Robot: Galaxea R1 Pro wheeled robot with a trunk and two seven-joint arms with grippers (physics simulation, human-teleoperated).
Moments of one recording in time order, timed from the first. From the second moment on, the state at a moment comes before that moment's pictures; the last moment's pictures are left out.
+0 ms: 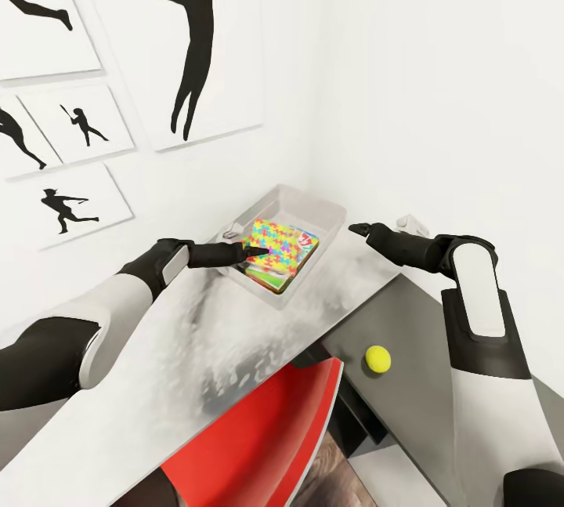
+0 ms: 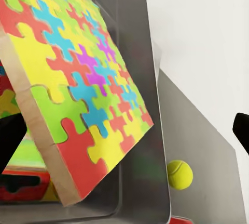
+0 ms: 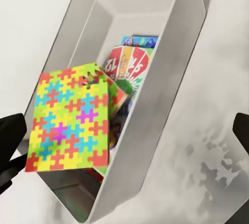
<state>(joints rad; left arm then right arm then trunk) -1.32 0.03 -0.18 -0.23 0.30 0.52 -0.89 -0.84 -0.04 -0.07 -1.58 -1.16 1.03 -0.62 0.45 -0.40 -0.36</state>
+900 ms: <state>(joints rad) -1.32 0.25 -0.17 -0.23 0.30 0.53 -0.92 -0.84 -0.04 -0.07 -1.58 -1.16 1.03 -0.62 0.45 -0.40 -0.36</state>
